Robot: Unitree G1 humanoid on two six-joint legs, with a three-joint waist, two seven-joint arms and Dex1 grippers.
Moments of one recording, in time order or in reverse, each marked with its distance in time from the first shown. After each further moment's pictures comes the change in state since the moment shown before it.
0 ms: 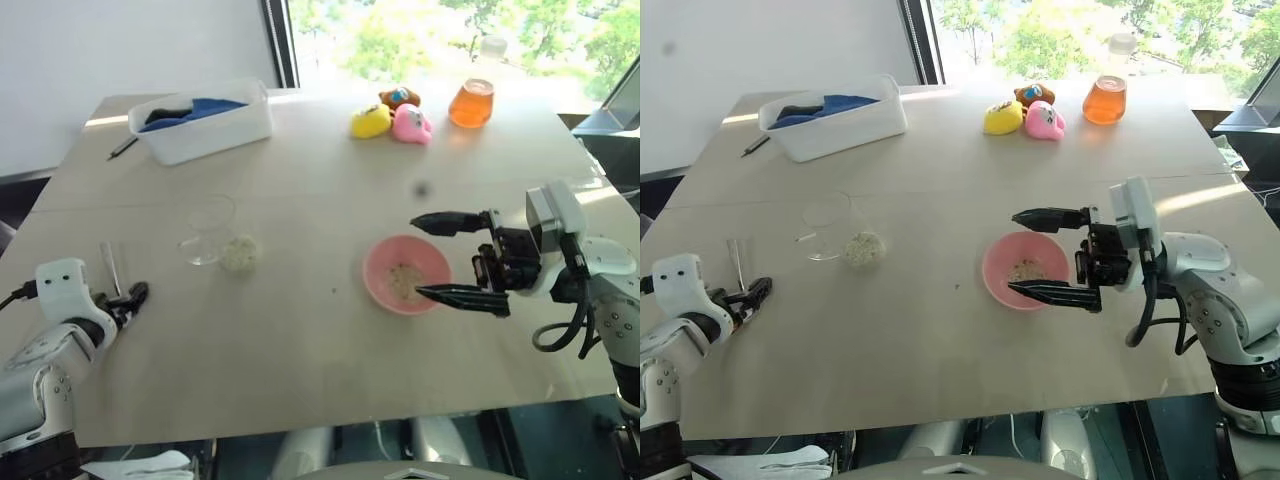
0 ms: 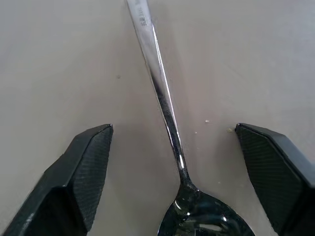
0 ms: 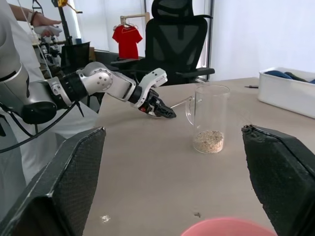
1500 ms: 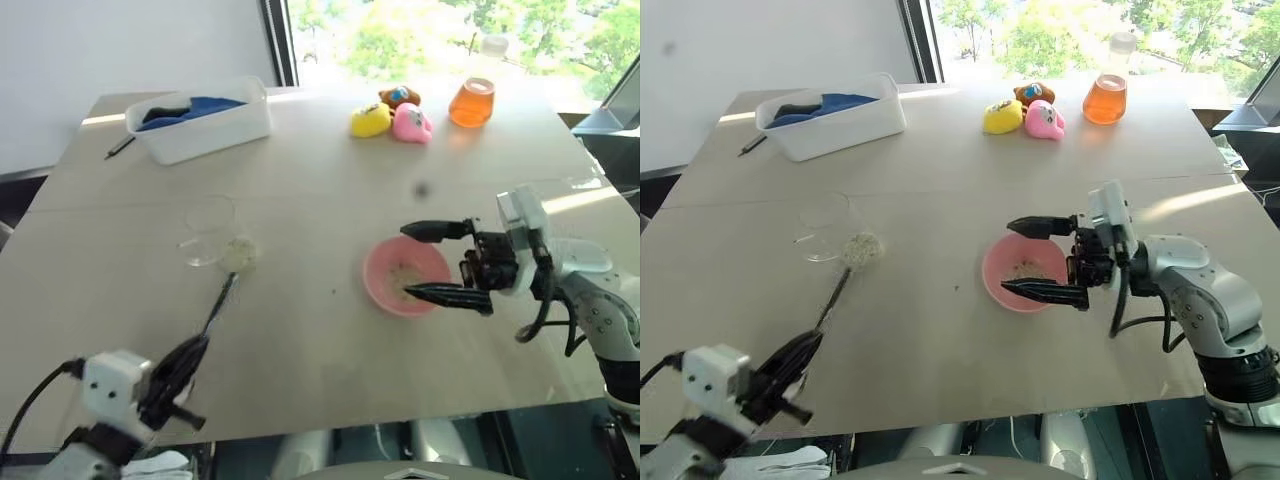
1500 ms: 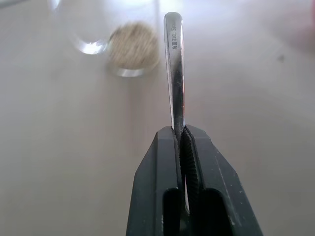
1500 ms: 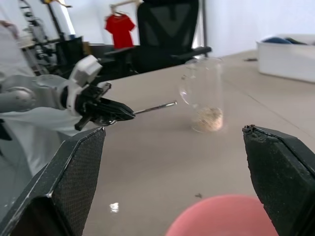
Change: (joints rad) left arm 0.645 -0.287 -0.220 -0.548 0.141 -0.743 -0.535; right arm -0.030 0.046 0.070 0.049 -0.075 0.097 -0.091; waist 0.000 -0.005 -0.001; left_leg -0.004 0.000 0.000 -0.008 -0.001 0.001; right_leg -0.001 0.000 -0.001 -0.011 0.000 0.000
